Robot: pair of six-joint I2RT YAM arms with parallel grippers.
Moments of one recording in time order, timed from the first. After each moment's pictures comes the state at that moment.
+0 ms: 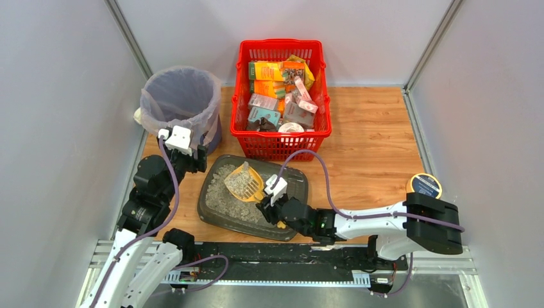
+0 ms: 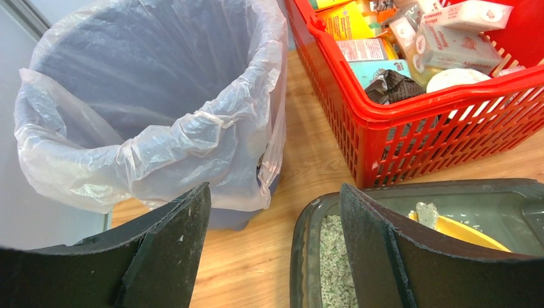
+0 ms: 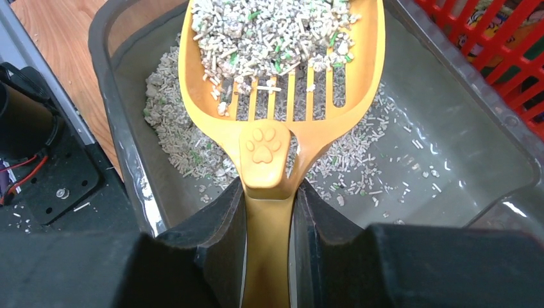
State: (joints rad) left arm -0.36 0.55 0.79 -0.35 -0.12 0.14; right arm 1.36 1.38 0.58 0.46 0.46 0.28
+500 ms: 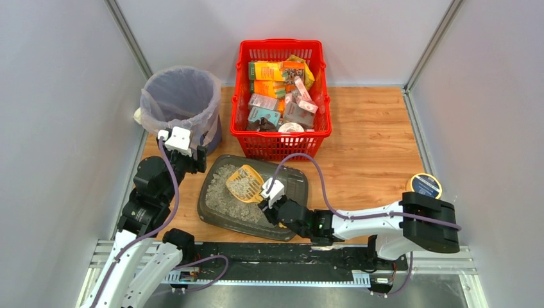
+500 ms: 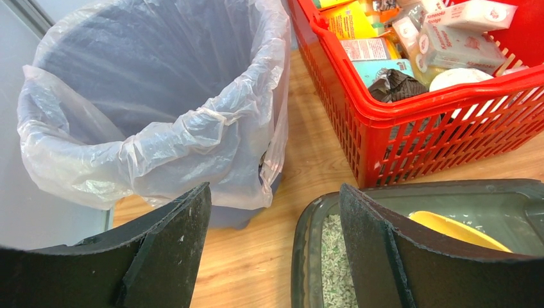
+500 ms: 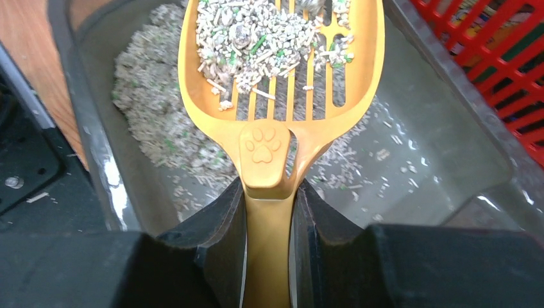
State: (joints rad) left arm -0.36 0.53 0.78 -0.35 -0.13 0.14; right arm 1.39 1.42 0.61 0.42 0.51 0.22
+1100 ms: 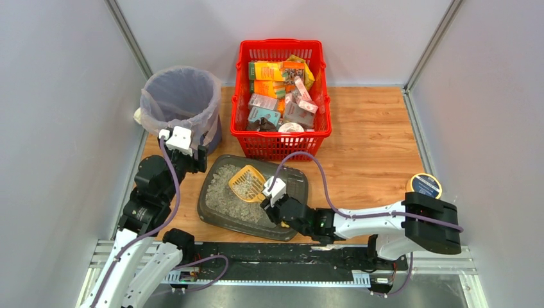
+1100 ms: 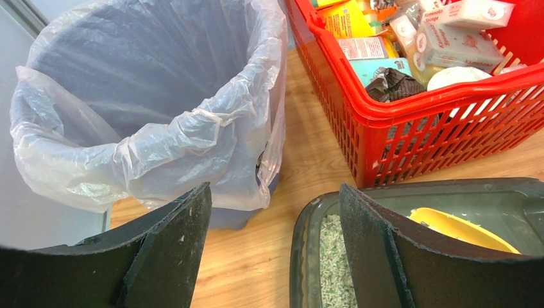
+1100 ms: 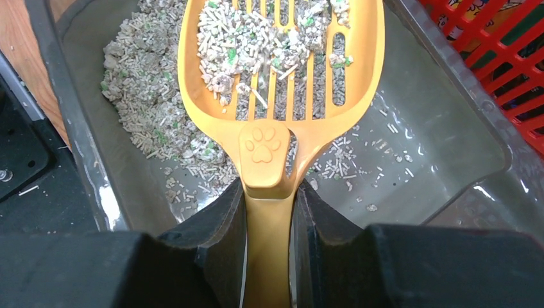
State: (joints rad) left arm -0.36 0.54 0.78 -0.35 -0.12 0.14; right arm 1.36 1.39 0.57 0.41 0.50 0.23
